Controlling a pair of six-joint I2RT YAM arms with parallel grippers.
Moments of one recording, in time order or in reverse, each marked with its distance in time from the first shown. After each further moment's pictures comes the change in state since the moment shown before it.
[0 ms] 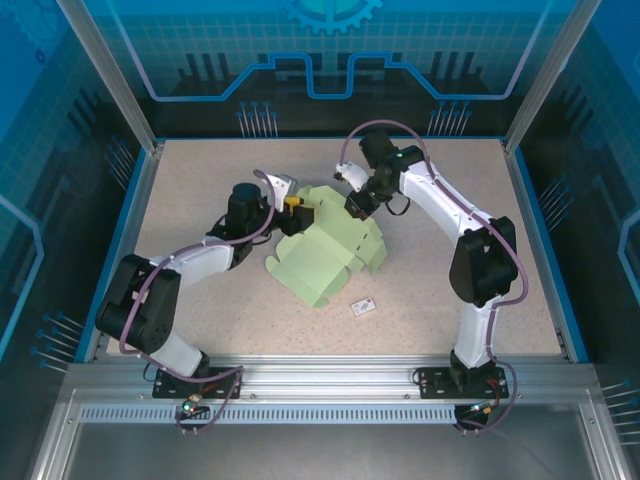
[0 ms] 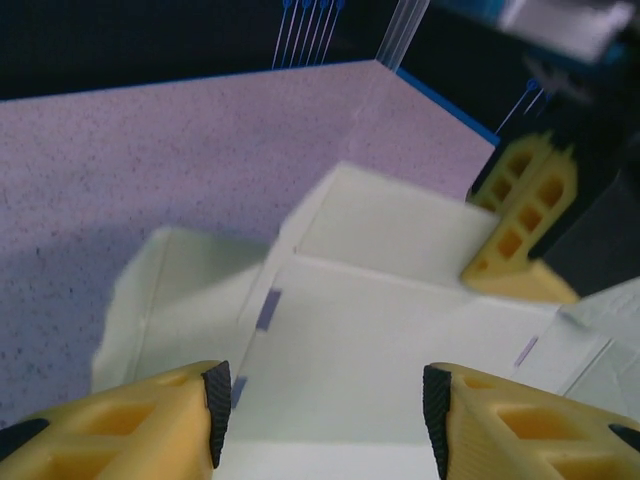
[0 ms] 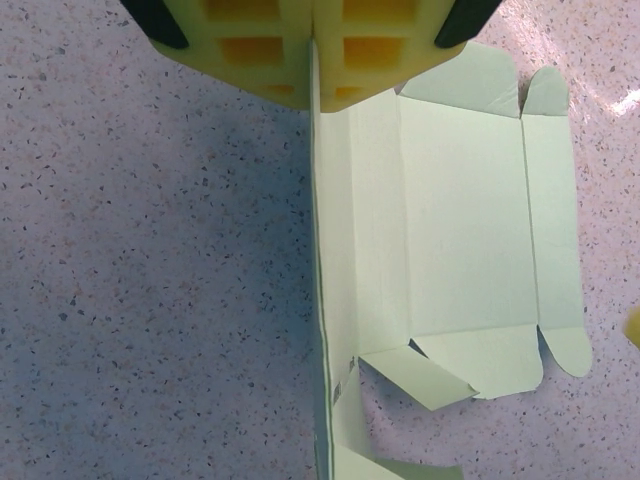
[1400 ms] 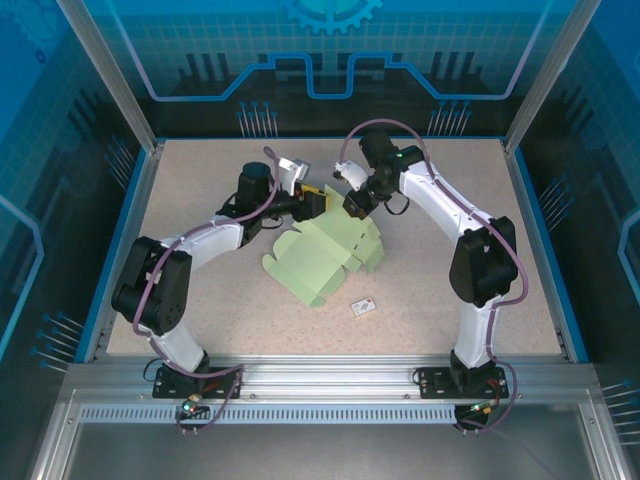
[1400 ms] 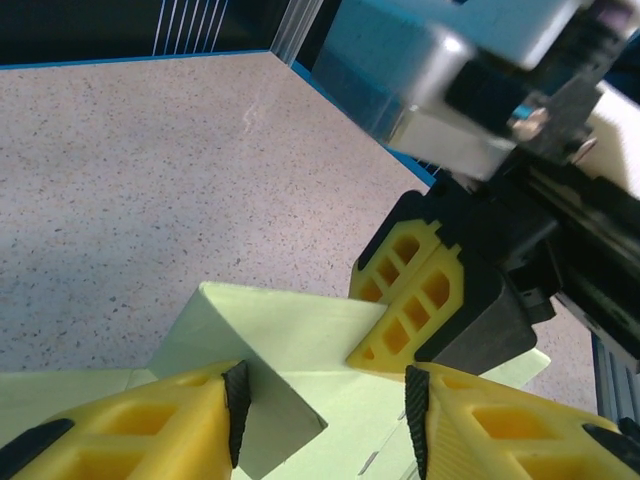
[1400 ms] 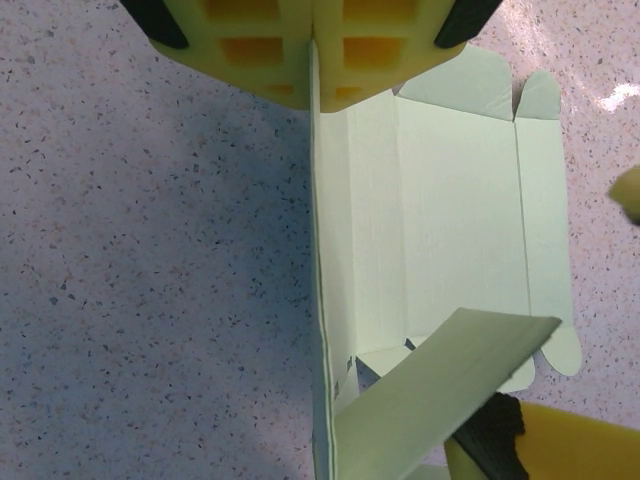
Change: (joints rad) left arm -0.005 0.134 0.194 -0.070 0.234 -0.098; right arm 0.001 0.000 0.000 0.018 -0.026 0.008
